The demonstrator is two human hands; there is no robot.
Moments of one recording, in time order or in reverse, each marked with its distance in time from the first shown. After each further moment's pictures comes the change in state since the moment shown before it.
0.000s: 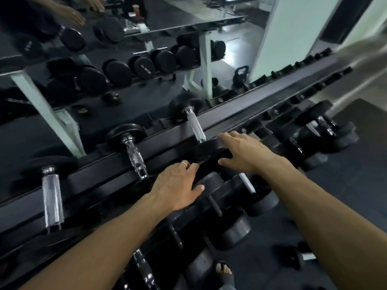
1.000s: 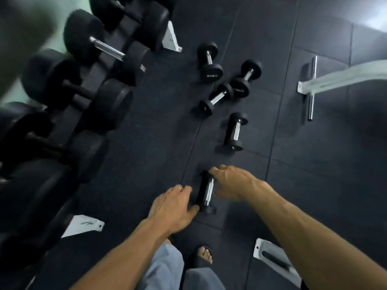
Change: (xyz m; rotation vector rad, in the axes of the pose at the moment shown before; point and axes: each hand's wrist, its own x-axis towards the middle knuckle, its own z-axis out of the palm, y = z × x) left_hand -0.297 0.241 0.351 0.039 -0.718 0.383; right_hand -0.476 0.057 0.414 0.447 -0.488 0.546
